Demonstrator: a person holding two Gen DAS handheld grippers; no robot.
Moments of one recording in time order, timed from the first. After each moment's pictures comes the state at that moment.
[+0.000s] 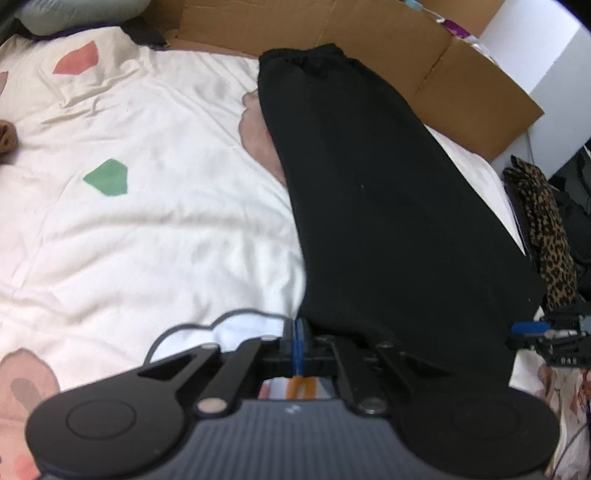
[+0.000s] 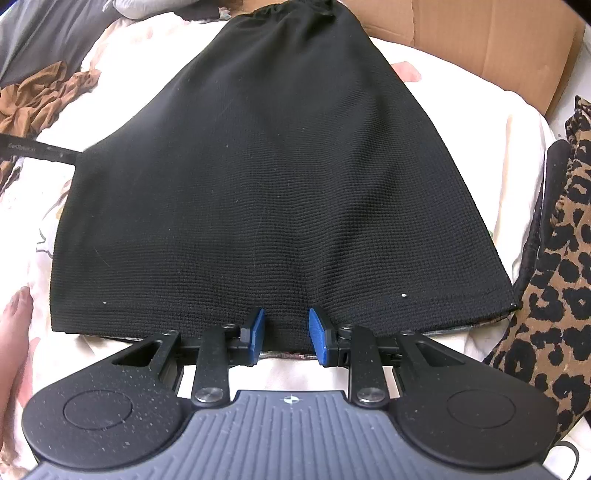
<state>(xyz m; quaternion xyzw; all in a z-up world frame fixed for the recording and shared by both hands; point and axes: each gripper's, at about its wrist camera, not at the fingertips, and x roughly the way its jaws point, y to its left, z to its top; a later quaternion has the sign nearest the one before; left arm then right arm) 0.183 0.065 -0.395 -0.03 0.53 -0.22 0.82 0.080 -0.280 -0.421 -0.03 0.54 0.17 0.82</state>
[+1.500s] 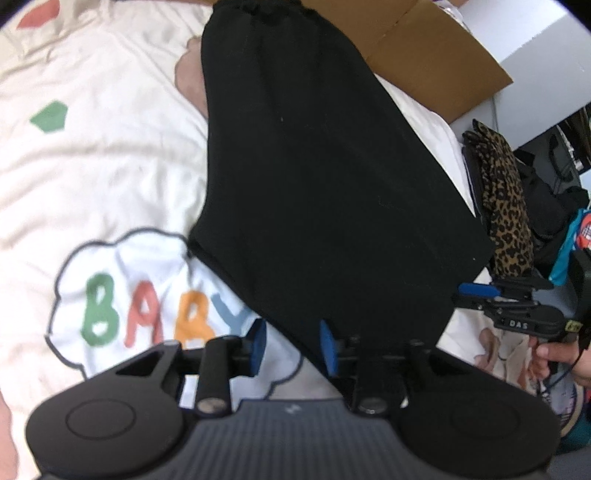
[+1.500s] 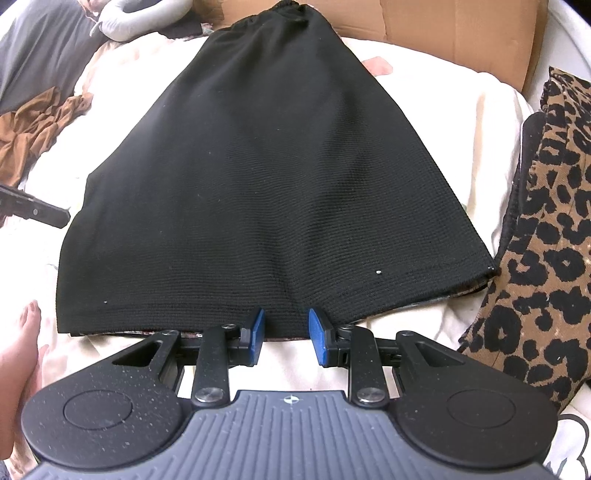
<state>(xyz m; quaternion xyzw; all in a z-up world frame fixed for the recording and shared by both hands) 0.156 0.022 -0.402 -0.08 0.60 -0.26 0.75 0.067 -0.317 -0.416 0.01 0.53 0.16 0.83</state>
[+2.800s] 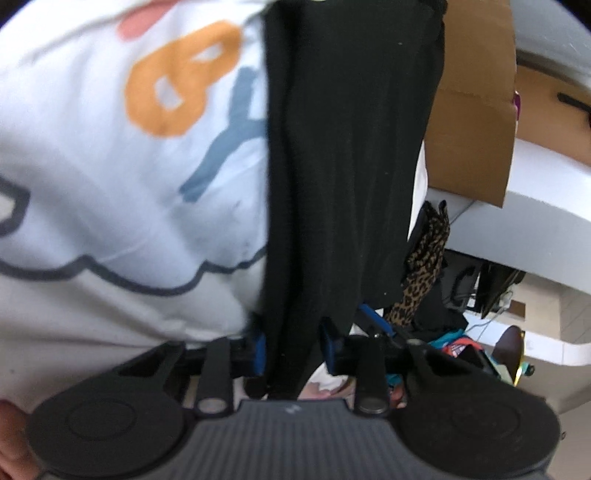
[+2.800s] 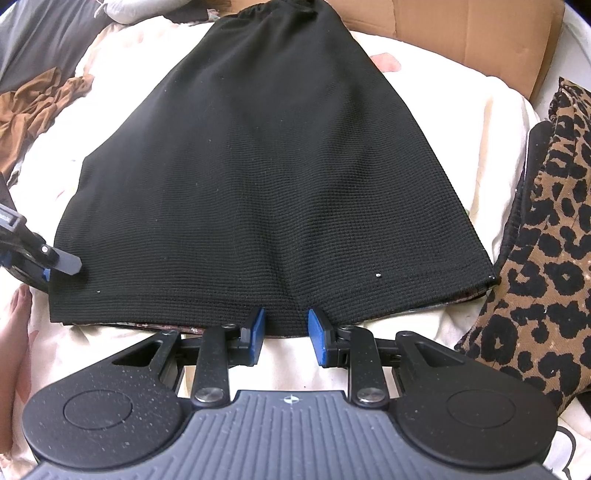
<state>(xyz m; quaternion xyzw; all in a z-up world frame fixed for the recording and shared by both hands) 0.112 0.040 -0.521 -0.47 0.64 -0.25 0.55 0.070 -0.310 -0.418 -0.02 0.54 0.17 0.82</state>
